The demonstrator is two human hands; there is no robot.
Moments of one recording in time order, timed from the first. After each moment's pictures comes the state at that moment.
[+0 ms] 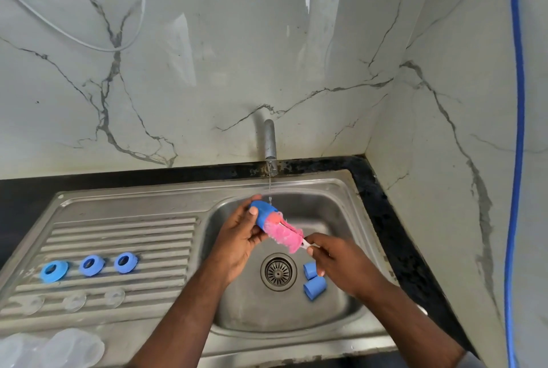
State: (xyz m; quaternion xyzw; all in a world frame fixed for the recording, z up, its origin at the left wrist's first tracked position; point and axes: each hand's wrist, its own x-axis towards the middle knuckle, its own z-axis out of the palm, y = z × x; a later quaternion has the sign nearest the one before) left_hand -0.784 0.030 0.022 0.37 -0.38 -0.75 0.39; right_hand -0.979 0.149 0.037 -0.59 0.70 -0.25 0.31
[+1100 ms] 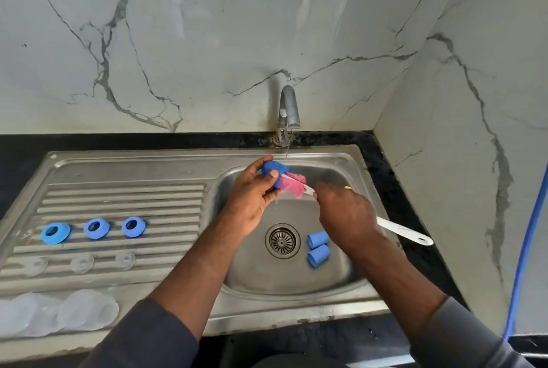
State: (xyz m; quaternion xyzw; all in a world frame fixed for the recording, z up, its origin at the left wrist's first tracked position) left_hand -0.773 0.004 0.026 0.35 -0.32 -0.79 0.40; right_hand -0.922 0.115 0.066 -0.62 0.78 -0.05 -0.03
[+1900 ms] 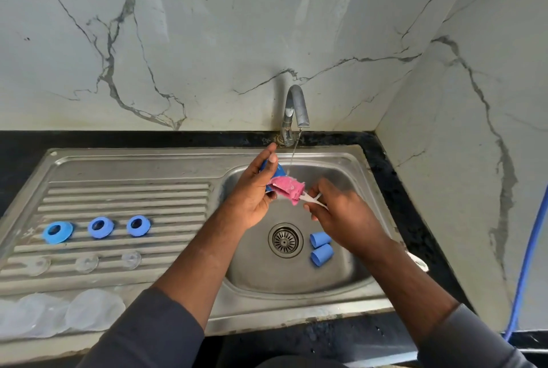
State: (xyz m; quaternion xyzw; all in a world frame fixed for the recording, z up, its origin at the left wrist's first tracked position) left_hand -0.759 -0.004 0.037 0.34 -0.33 -0.80 0.36; right_hand -0.910 0.117 0.067 -0.65 0.73 -0.17 0.08
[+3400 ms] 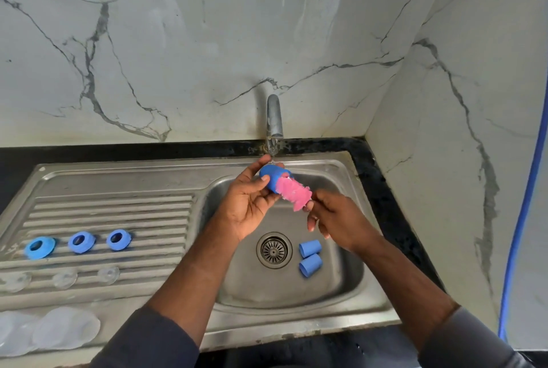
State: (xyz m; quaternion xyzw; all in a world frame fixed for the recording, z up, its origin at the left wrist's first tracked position) left_hand -0.796 -0.003 0.029 0.20 -0.22 -0.87 0.39; right_hand -0.965 0.114 0.066 -0.55 0.71 -0.30 0.34
